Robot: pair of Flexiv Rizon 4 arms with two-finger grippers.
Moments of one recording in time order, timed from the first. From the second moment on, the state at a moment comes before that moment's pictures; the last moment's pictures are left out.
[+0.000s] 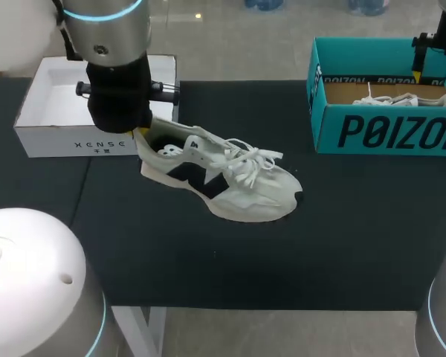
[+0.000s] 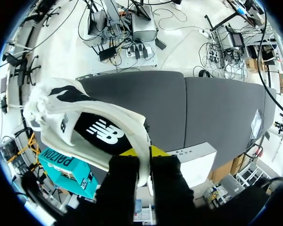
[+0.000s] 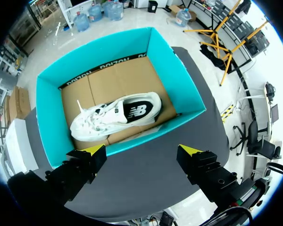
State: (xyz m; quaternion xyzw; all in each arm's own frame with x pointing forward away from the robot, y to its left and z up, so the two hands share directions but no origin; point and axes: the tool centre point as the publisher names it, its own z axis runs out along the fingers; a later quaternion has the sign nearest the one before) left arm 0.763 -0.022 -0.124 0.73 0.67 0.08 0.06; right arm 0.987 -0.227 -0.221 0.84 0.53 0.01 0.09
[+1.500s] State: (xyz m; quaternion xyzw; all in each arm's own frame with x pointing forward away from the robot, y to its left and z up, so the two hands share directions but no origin) left arm 0.743 -0.044 -0.135 0.59 0.80 0.07 0.06; right arm 0.987 -0.227 -0.221 0.84 0.53 0.01 0.09
